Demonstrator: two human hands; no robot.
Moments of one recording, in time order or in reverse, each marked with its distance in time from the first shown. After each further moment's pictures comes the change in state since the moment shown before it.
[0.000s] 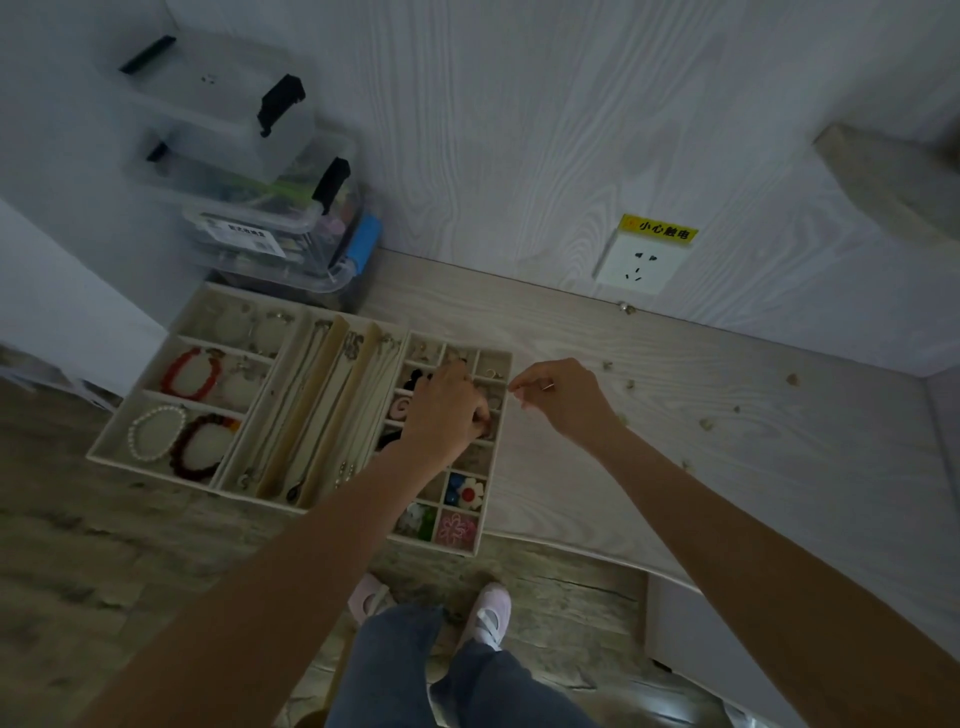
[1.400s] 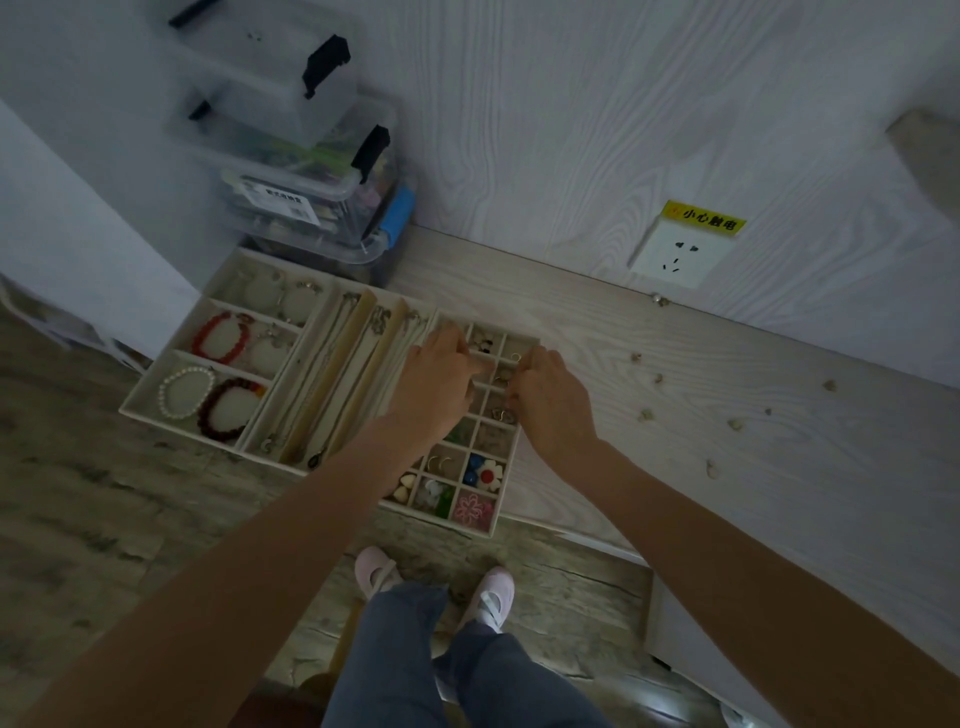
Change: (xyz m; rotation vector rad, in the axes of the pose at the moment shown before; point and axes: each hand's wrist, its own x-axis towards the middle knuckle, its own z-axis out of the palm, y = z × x) left_hand -0.017 -0.022 -0.021 0.003 0.081 -0.024; right_hand -0.004 -0.007 0.054 -0.627 0.103 -0.255
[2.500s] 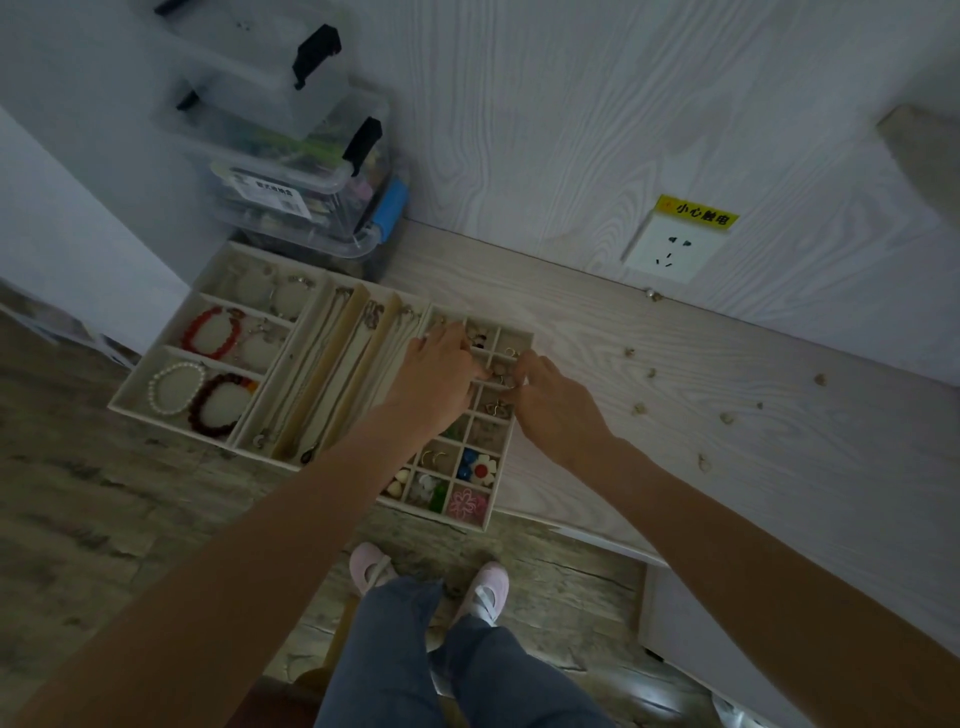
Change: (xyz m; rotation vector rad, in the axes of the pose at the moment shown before) left_hand 0.002 0.009 -0.003 0.135 -0.070 0.025; right_hand -0.013 0.011 -0.013 -0.216 -0.168 -0.196
